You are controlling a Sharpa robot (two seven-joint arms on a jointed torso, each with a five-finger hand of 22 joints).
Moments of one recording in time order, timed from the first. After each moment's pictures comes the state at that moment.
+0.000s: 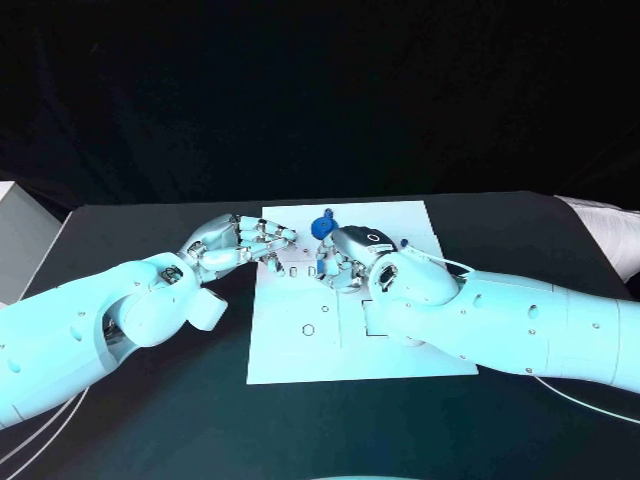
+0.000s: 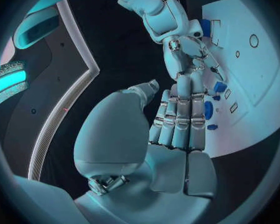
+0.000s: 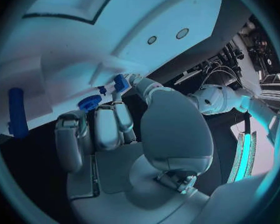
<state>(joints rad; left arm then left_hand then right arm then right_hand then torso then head) 0.87 -0.91 0.35 1.55 -0.43 0.02 0.25 1.41 -0.16 0.50 0.18 0.05 0.86 0.21 0.27 0.31 1.14 0.14 0.08 0.08 1.10 0.06 0.73 0.62 0.18 0.99 0.15 0.70 0.35 1.22 -0.52 -0.15 1.44 -1.56 -0.46 -0.42 1.21 -0.23 0.45 0.14 0.19 0.91 0.12 0.16 0.32 1.26 0.04 1.35 1.24 1.47 -0.05 1.35 0.98 0.01 1.47 0.05 1.57 1.31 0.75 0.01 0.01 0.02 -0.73</state>
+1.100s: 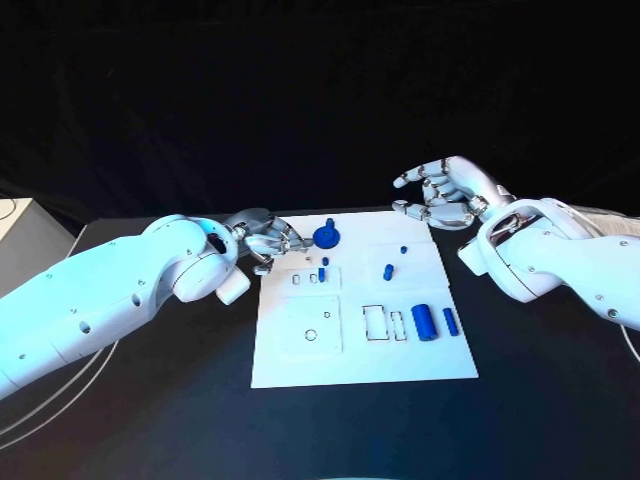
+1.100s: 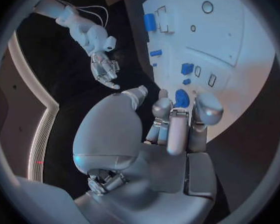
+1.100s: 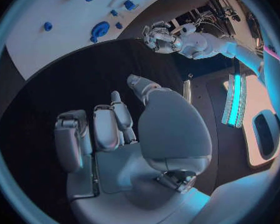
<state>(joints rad) 1.02 -0.77 0.33 1.46 -0.83 -0.04 -0.31 1.24 -0.14 0.45 0.28 0.05 0.77 0.14 0.57 0.49 1.25 0.06 1.23 1.03 1.47 0.00 1.51 1.31 0.11 1.30 0.09 1.31 1.03 1.36 -0.84 -0.13 1.52 -1.01 -0.60 0.08 1.24 -0.21 0.43 0.14 0.24 0.89 0.13 0.13 0.32 1.25 0.05 1.35 1.24 1.46 -0.04 1.35 1.00 0.01 1.47 0.06 1.57 1.31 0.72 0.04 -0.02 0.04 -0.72</state>
